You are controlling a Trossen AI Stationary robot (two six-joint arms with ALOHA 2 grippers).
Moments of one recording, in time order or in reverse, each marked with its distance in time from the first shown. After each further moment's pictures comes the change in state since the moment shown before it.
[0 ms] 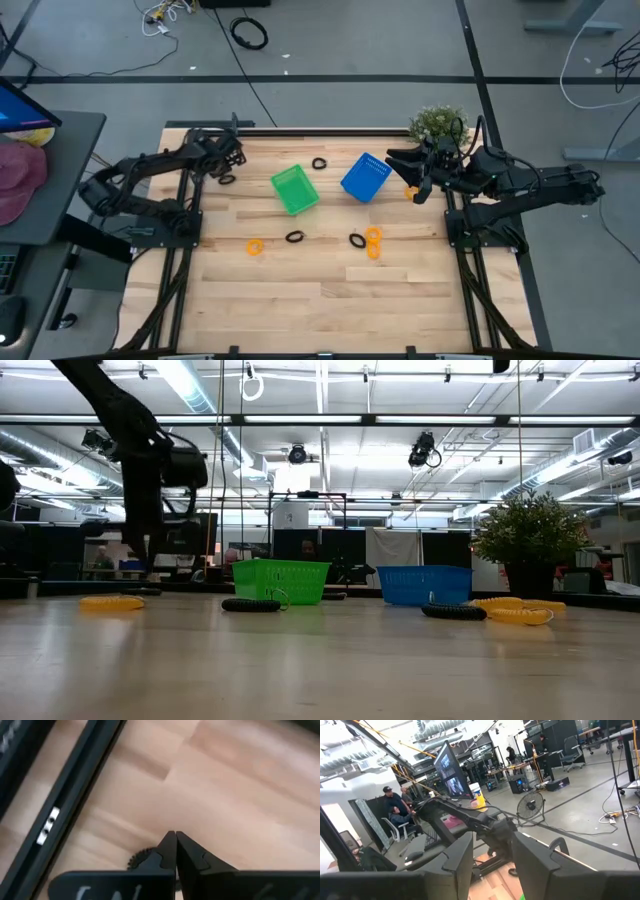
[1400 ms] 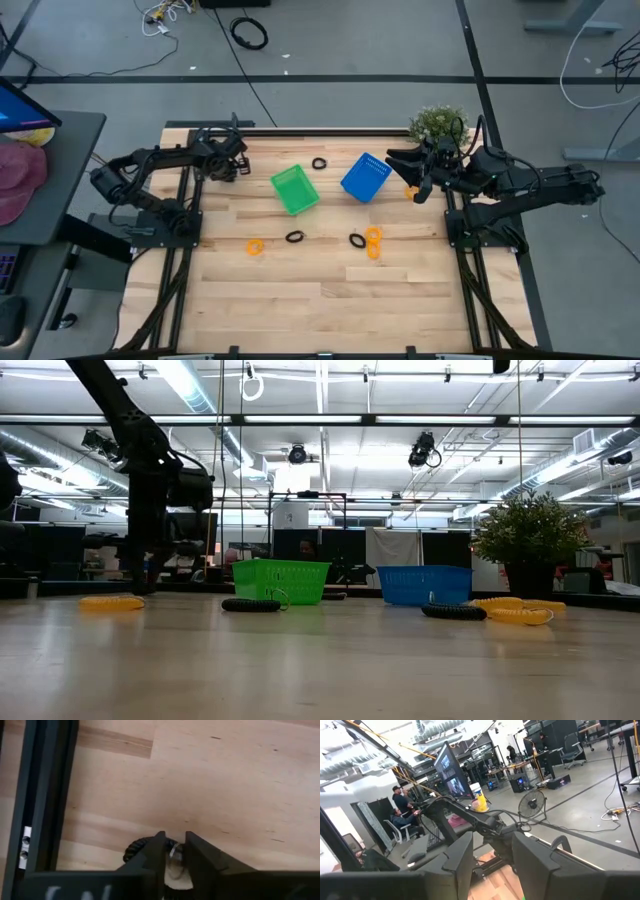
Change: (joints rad) left arm 0.003 0.170 0.002 0.040 0.082 0.226; right arm 0.000 0.000 0.000 0.000 0.000 0.026
